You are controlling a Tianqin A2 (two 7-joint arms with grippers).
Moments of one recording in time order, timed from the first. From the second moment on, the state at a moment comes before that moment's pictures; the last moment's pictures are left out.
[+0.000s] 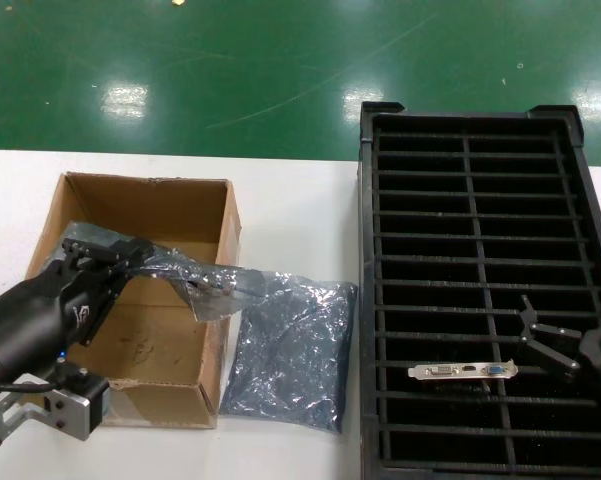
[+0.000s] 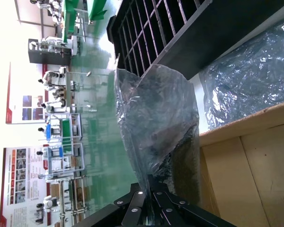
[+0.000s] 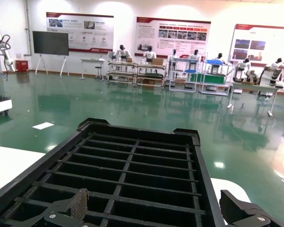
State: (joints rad) left arm -0.03 -0.80 1.57 -1.95 -1.03 0.43 0.33; right arm 0.03 0.31 -1.61 1.60 1.77 -0.04 0.02
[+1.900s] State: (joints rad) left arm -0.03 -0.80 1.57 -1.95 -1.03 0.43 0.33; right arm 0.32 0.24 -1.96 1.52 1.75 -0.57 -0.27
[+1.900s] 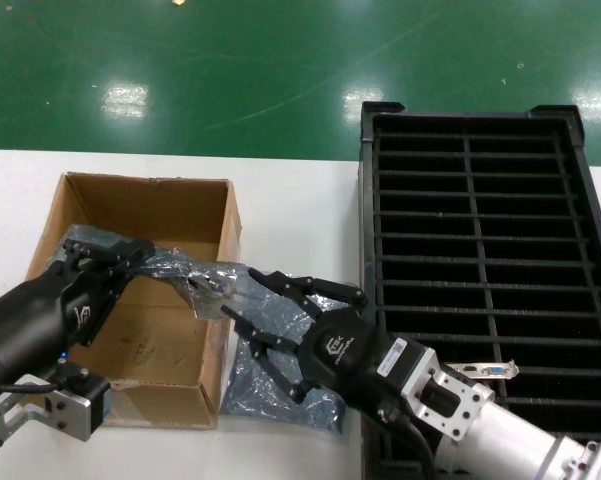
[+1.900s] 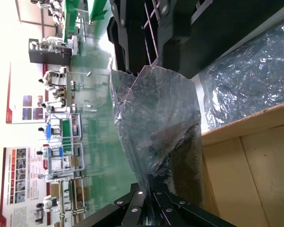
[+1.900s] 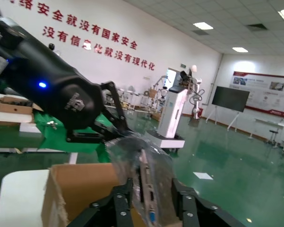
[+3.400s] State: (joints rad) left arm -0.03 -0.80 1.57 -1.95 -1.03 0.43 0.33; right arm 0.56 0.18 -2.11 1.32 1.53 -0.55 0.00
